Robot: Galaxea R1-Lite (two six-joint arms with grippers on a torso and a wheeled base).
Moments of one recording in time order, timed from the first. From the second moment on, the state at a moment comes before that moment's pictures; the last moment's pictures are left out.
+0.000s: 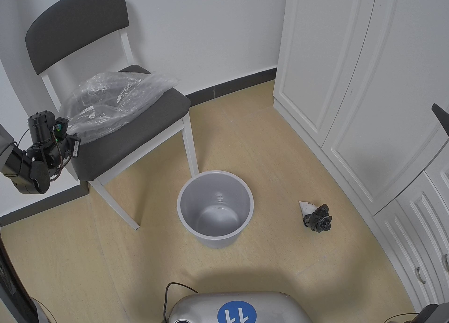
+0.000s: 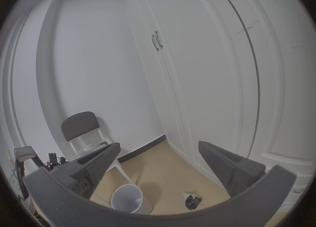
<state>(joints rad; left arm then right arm) 0.17 2.03 -1.02 -0.88 0.15 0.44 0.21 0.92 -0.54 -0.59 -0.15 0.24</state>
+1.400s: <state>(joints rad) -0.09 1.80 -0.68 -1.09 0.12 -0.05 0.24 1.06 -0.49 -0.60 -0.22 0.22</state>
